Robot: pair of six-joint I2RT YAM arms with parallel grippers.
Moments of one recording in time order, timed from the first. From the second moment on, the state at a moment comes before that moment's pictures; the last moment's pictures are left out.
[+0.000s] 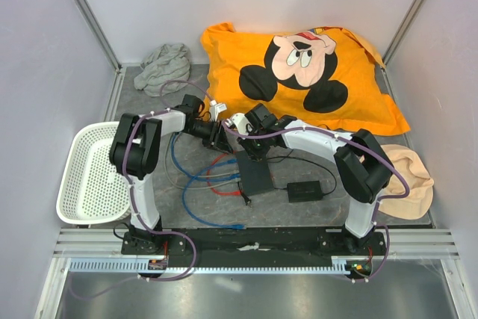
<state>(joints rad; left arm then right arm) -0.25 2.00 1.19 -0.42 0.97 0.04 0.73 1.84 1.27 -0.47 -0.21 -0.17</state>
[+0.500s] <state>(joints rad) -0.29 2.08 1.20 -0.43 1.06 0.03 0.73 1.84 1.27 -0.47 -0.20 -0.18</state>
